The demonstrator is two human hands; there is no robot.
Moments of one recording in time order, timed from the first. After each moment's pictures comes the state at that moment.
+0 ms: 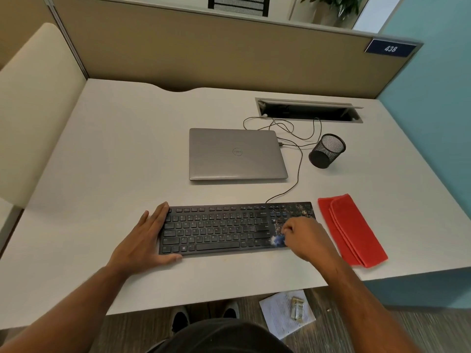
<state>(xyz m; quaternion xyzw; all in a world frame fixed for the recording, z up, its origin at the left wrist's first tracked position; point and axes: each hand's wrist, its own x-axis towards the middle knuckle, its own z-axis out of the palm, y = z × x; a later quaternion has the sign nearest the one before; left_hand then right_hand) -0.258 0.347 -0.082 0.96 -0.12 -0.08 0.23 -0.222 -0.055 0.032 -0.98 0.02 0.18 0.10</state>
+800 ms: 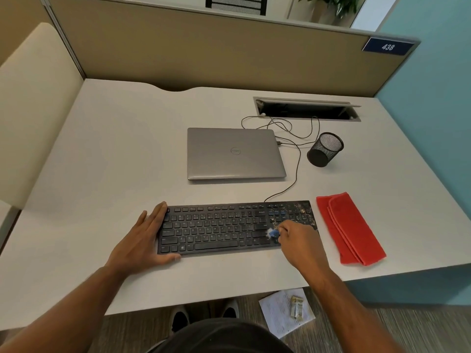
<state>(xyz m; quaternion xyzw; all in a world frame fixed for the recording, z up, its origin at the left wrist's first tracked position) -0.259 0.347 -0.083 0.96 -0.11 -0.10 0.23 -0.242 -0.046 0.019 -0.99 0.03 0.13 0.10</state>
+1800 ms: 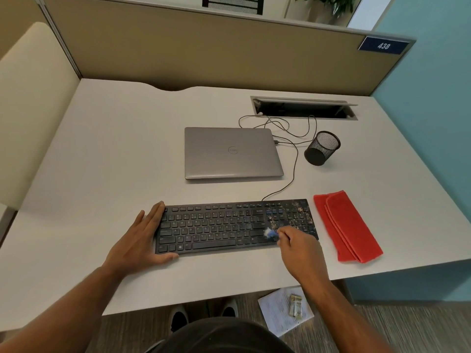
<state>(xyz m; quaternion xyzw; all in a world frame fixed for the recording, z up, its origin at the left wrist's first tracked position) -0.259 0.346 -0.081 0.96 -0.12 -0.09 0.23 -0.271 -0.048 0.017 -0.98 0.05 0.07 0.20</state>
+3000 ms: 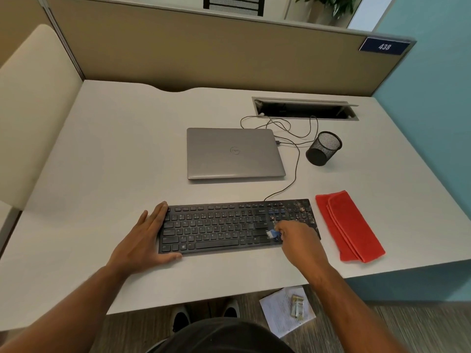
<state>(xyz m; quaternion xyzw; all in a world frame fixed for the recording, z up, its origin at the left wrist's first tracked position) -0.260 0.345 -0.075 0.96 -0.12 -0.09 0.23 -0.246 -0.041 0.032 -0.98 -0.01 0.16 0.08</state>
